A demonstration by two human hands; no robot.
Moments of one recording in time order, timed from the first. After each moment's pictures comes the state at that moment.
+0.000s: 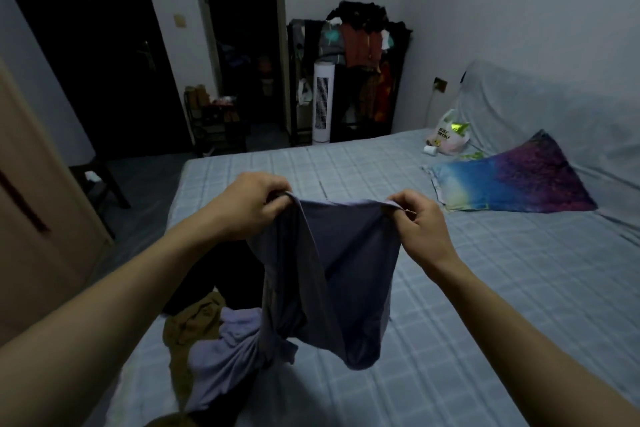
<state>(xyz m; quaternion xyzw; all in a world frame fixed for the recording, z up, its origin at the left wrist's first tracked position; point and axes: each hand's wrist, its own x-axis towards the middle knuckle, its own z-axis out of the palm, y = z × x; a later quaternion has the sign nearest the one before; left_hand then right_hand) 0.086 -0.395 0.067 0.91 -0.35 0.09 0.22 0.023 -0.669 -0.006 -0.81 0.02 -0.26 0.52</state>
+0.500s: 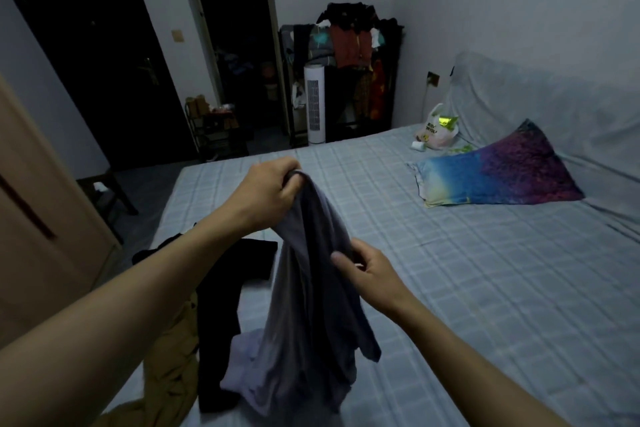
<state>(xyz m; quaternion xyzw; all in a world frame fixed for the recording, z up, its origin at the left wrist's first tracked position) 0.007 -0.597 0.095 0.91 -0.28 0.15 0.27 -0.065 -0.780 -0.056 -0.78 -0.05 -0.07 0.62</state>
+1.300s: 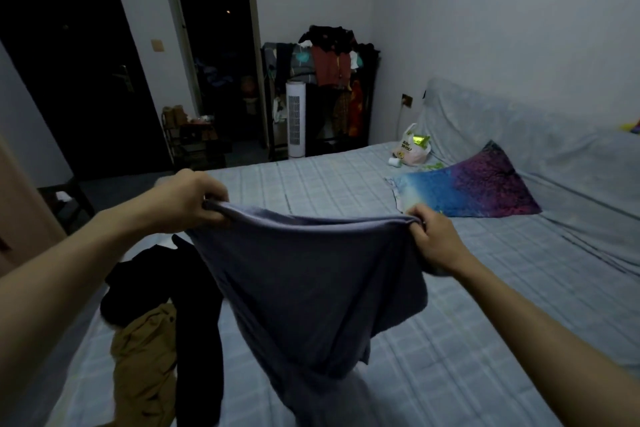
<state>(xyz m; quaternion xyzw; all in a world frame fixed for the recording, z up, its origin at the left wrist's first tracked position) 0.022 -0.477 0.113 0.95 -0.29 0.03 0.09 -0.057 -0.890 -0.007 -0.92 0.04 -0.23 0.31</state>
